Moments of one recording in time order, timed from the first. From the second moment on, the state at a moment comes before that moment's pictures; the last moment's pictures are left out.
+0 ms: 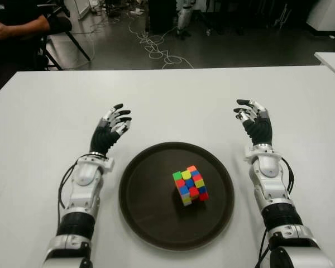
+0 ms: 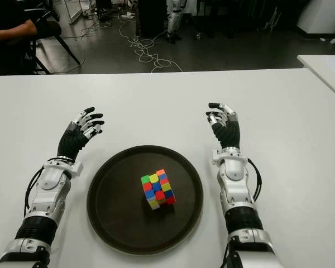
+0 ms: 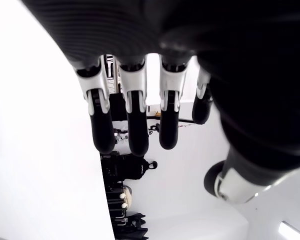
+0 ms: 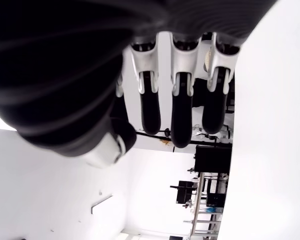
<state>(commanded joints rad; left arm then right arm) -0.33 0.08 0.09 0.60 -0.08 -0.36 -0.17 -0.42 -0.05 -0.13 0.65 0.01 -0.36 -0.11</state>
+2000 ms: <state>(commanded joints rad) -0.34 0.09 0.09 0.60 -0.08 -0.35 -0.18 -0.44 -0.06 -0.13 0.70 0.01 -0.39 -0.11</state>
